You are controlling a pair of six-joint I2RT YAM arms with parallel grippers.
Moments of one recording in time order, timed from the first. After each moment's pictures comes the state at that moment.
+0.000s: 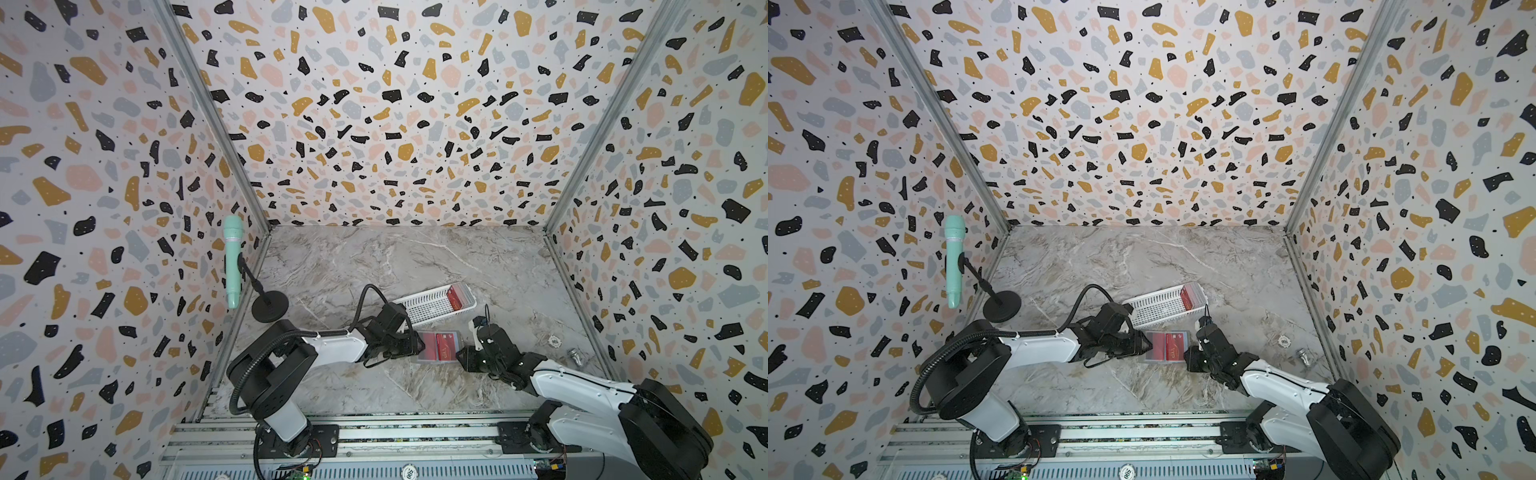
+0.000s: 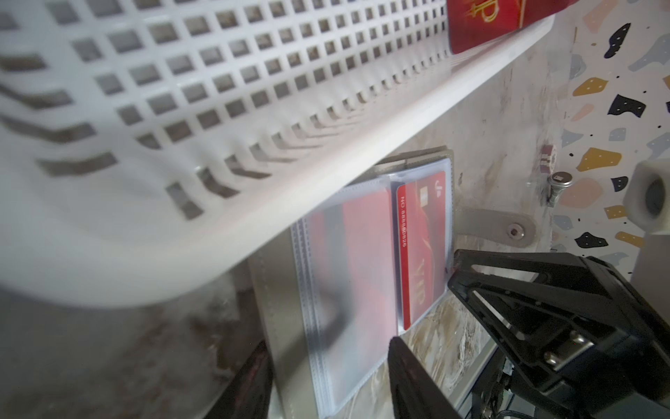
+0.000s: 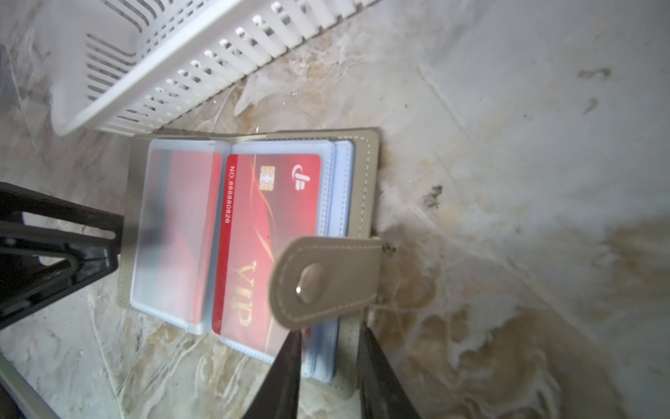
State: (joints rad) left arm -0.80 1.63 0.72 0.04 0.34 -0.83; right arm 0.67 1.12 0.31 -0.07 -0.09 0.64
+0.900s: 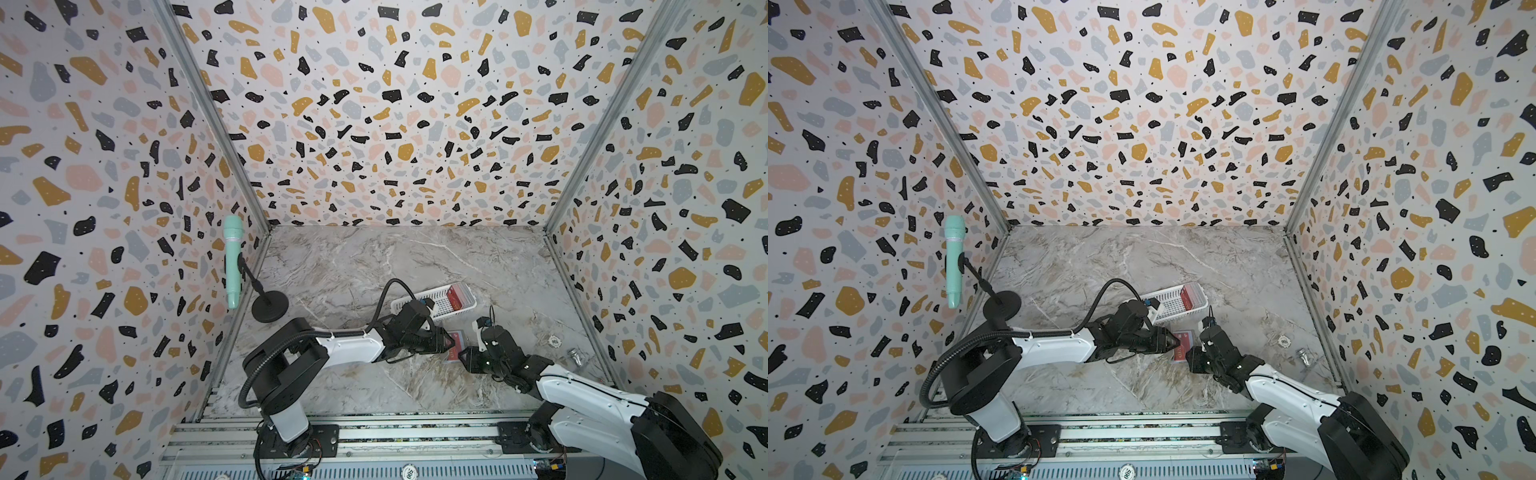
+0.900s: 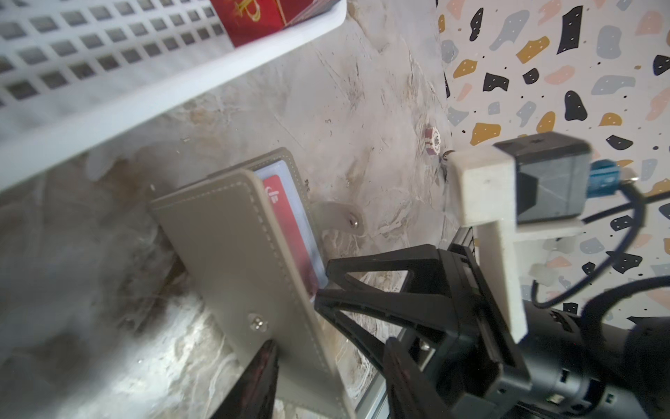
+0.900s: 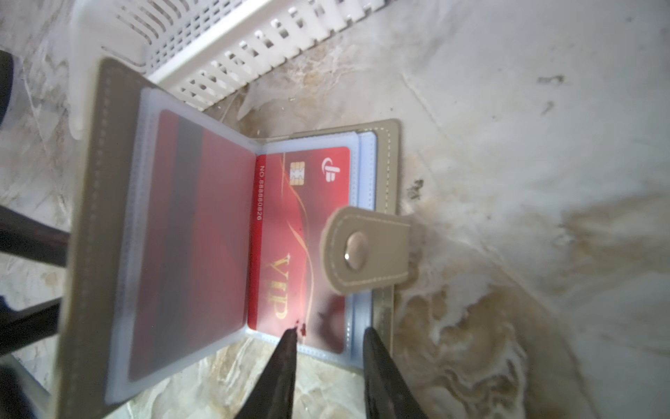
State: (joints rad) left arm -0.93 1.72 0.87 0.17 0.38 -0.88; right arm 0.65 1.02 0.30 -0.14 -0.06 0.64
